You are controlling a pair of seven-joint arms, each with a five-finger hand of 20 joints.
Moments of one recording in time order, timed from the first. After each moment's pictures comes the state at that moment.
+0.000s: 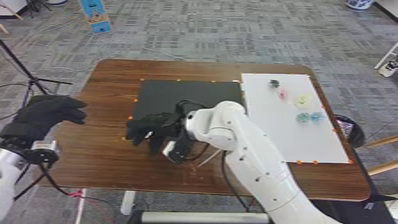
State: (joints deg) left arm 126.3 -46.4 -115.4 -114.5 50.2 -2.0 0.7; right arm -66.4 -87.4 56.0 -84.7 -72.1 -40.8 35.1
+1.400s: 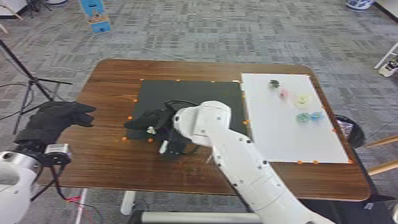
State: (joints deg) left arm 123.7 -47.2 -109.8 -113.0 50.8 -1.1 3.0; right arm -64.8 -91.4 53.9 -82.0 -101.3 -40.6 26.6
